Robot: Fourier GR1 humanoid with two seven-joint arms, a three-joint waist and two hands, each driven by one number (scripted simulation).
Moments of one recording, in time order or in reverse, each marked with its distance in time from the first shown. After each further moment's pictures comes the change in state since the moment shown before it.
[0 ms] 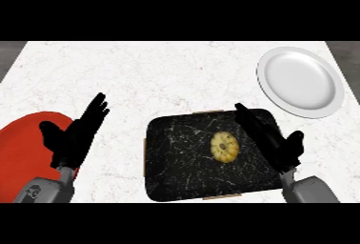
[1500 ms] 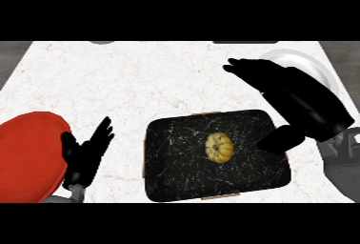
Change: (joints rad) left arm 0.116 -0.094 0.000 0.063 -0.033 0.032 0.070; right arm -0.474 -0.341 0.127 -0.383 0.680 0.193 0.361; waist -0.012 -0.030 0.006
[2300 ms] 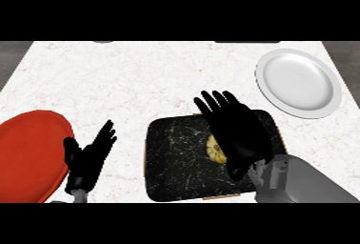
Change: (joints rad) left arm 0.037 -0.039 0.008 -0.029 -0.049 -0.014 0.001; right arm 0.032 0.265 0.224 0.026 0.308 0.191 0.346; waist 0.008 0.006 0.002
